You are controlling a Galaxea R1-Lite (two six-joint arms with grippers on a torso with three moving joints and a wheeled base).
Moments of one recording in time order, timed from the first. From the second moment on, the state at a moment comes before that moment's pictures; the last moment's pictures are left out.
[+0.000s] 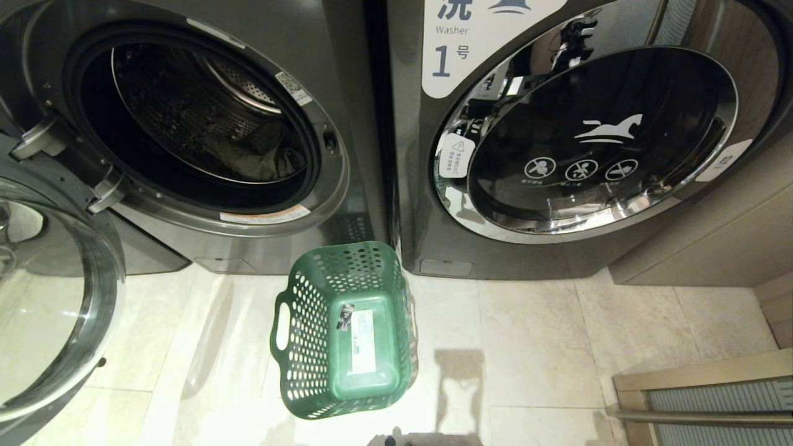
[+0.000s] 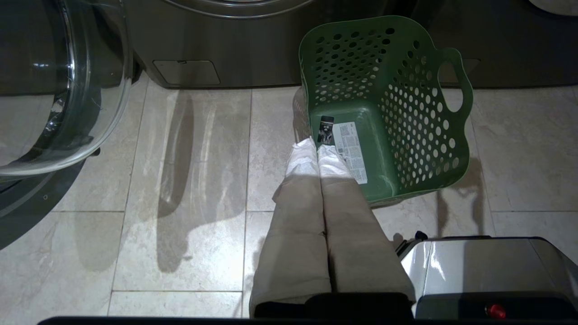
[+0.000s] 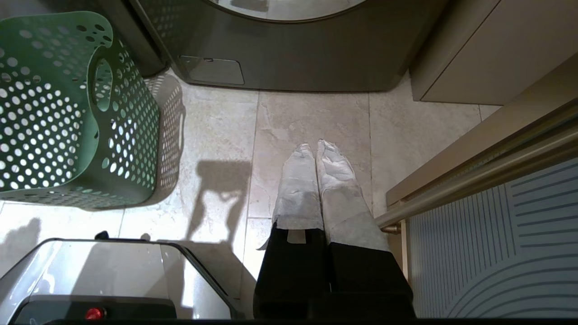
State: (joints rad) left arm -0.01 0.00 0.00 0.00 -0.01 0.03; right arm 0.00 0.00 0.00 0.00 0.00 0.00
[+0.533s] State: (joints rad) left arm -0.01 0.00 0.00 0.00 -0.02 0.03; right arm 0.00 0.00 0.00 0.00 0.00 0.00
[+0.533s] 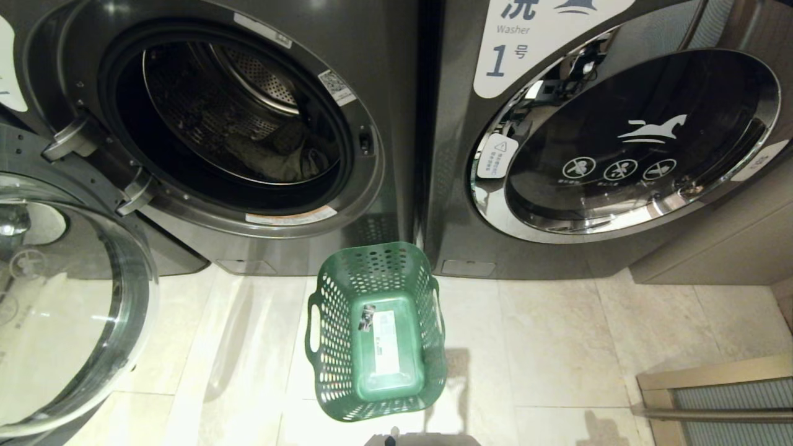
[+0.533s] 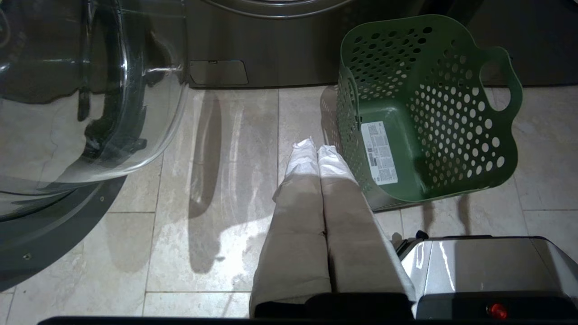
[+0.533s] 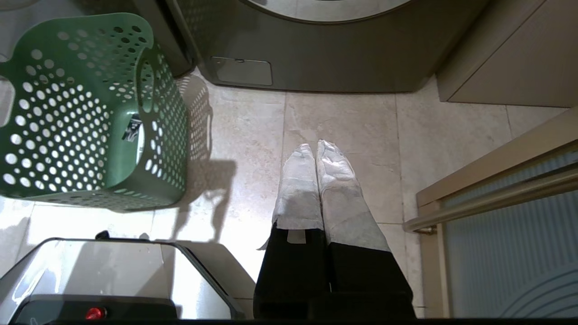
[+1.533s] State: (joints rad) left arm -0.01 0.00 0.00 0.00 -0.02 0.04; right arm 0.00 0.00 0.00 0.00 0.00 0.00
